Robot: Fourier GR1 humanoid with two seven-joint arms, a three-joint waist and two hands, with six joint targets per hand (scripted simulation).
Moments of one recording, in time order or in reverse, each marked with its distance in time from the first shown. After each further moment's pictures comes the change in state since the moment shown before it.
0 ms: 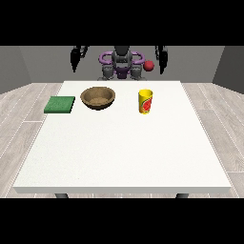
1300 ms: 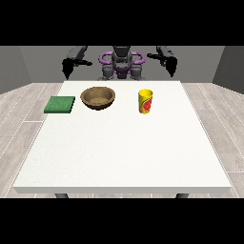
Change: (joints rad) left arm -0.232 0.019 0.215 0.123 0.166 -0.036 -0.244; right arm -0.134 -0.036 -0.157 0.132 -0.185 0.144 -0.281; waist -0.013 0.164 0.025
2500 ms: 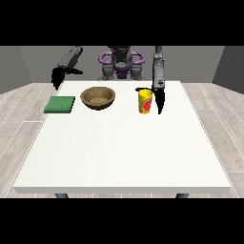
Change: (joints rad) left arm -0.334 0.023 0.108 0.653 -0.070 0.116 -0.448; right arm -0.277 -0.093 -0.040 0.129 -0.046 0.054 -0.029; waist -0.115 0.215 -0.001
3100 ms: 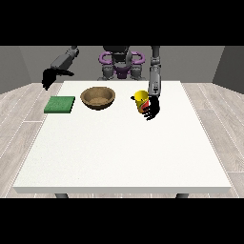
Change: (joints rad) left arm -0.023 0.025 0.022 0.034 -0.052 0.171 -0.138; right arm -0.043 -0.077 -0.033 -0.047 -0.035 0.054 -0.007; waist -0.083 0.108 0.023
